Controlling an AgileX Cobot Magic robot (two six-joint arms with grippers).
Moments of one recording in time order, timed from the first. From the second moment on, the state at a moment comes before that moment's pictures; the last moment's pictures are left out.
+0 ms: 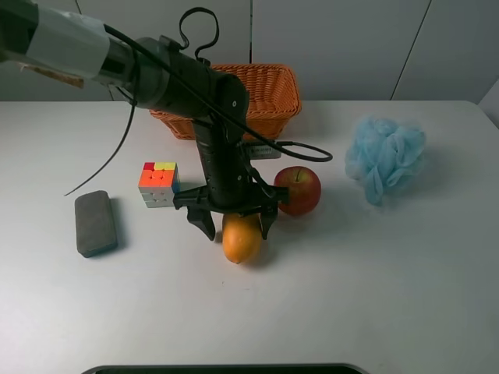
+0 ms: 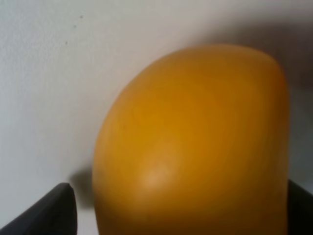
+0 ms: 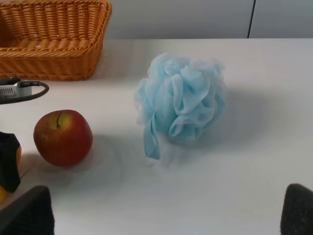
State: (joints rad) left arm -0.81 2.23 -1.50 -0.22 0.91 -0.63; right arm -0.06 0.00 -0.51 0.17 1.10 -0.12
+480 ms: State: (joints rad) left arm -0.81 2.23 -1.50 -0.22 0.91 -0.62; right arm -0.06 0.00 -0.51 0.17 1.10 -0.12
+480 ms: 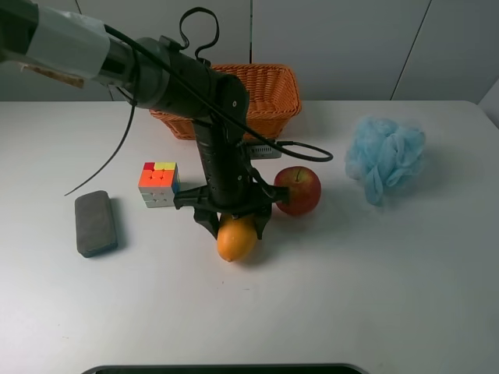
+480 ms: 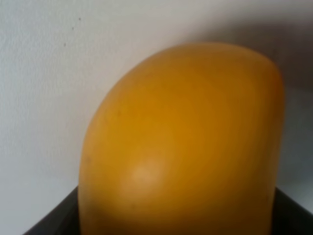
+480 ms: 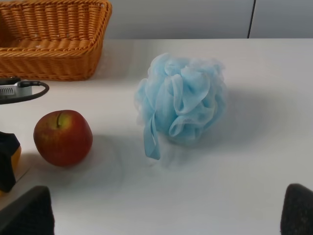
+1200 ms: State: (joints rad) left arm -0.80 1.97 -1.50 -0.10 0.96 -0.62; right arm -0.06 0.00 -0.51 0.17 1.10 -0.12
